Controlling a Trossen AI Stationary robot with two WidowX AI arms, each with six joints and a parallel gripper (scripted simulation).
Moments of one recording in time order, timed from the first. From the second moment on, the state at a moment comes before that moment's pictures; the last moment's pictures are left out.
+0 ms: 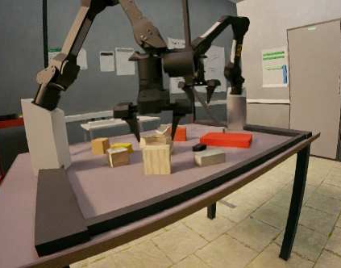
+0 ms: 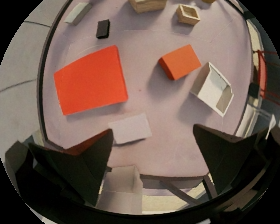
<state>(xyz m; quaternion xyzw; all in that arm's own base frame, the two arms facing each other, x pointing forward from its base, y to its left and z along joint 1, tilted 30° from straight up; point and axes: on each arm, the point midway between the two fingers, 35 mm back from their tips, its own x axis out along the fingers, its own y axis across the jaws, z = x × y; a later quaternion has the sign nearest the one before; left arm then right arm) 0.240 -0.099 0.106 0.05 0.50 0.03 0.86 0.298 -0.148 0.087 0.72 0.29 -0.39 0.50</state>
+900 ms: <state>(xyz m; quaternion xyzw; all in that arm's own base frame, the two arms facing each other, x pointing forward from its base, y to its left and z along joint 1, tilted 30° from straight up) 0.240 -0.099 0.106 0.05 0.50 0.03 0.86 0.292 -0.145 0.101 0.69 0.25 -0.44 0.52</state>
